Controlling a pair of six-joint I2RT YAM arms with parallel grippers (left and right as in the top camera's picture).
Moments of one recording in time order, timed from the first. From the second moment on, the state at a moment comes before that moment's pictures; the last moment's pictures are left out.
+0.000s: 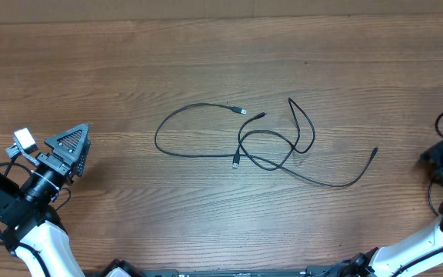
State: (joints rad) left arm 0.82 1.12 0.57 0.05 1.31 -0.78; right arm -0.76 1.98 1.31 -0.90 -0.04 0.28
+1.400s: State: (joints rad) left arm 0.82 1.12 0.57 0.05 1.31 -0.78; right arm -0.79 1.98 1.86 -0.76 0.21 0.20
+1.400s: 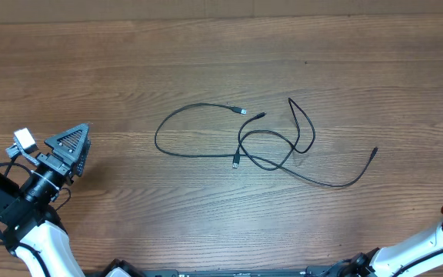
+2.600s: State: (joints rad) left arm 0.82 1.12 0.57 0.05 1.31 -0.78; right arm -0.28 1.63 1.86 -1.34 -0.35 0.48
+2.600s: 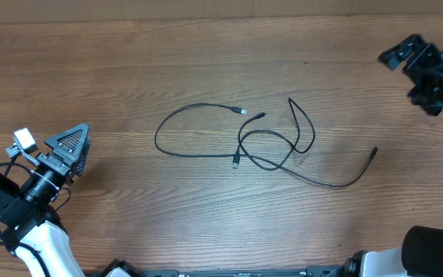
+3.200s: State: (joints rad) left arm 0.82 1.12 0.57 0.05 1.31 -0.78; right arm 0.05 1.63 1.86 -1.51 -0.10 0.62
